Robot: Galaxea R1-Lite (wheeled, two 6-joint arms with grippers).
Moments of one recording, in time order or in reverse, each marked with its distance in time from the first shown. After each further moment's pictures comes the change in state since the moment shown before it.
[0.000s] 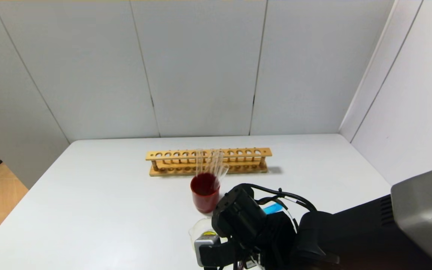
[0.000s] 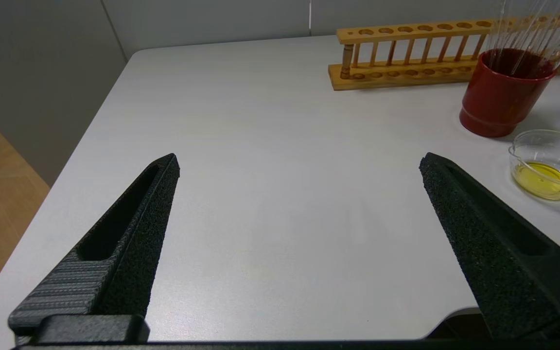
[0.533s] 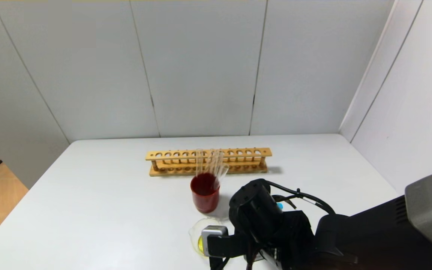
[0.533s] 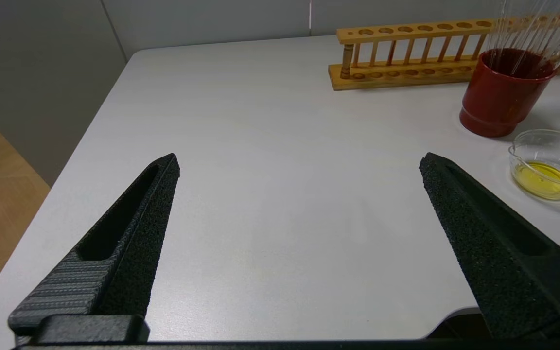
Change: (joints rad) left arm 0.000 0.000 0.000 0.000 0.000 0.000; right arm -0.044 -0.036 0.107 -0.181 0.068 0.036
